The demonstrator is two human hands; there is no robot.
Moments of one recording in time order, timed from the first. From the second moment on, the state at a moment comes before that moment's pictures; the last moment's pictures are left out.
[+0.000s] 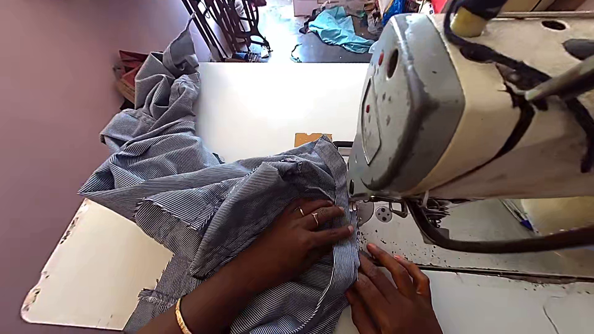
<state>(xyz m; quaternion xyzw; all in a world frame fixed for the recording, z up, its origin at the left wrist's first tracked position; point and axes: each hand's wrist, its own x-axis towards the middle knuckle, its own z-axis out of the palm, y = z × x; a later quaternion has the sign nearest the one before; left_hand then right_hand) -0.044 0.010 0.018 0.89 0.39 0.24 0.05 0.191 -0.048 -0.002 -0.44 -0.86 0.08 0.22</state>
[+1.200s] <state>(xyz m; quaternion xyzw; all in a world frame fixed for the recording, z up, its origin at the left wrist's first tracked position) -0.029 -0.009 0.017 0.88 0.40 0.23 0.05 0.201 -0.052 -0.006 -0.40 -0.88 0.08 0.25</state>
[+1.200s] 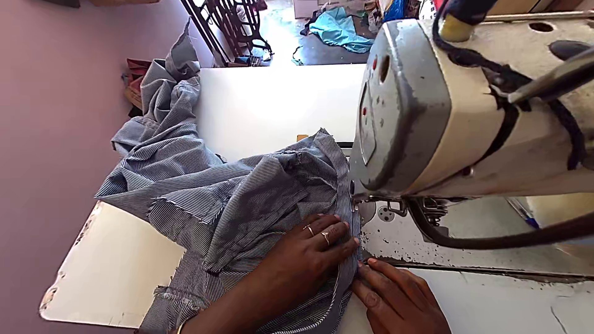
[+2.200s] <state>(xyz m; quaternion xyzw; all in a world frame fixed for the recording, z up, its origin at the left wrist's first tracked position) -0.082 -0.055 0.033 0.73 0.64 0.21 -0.03 0.145 -0.010 0.021 -0.56 -0.57 0.45 0.41</state>
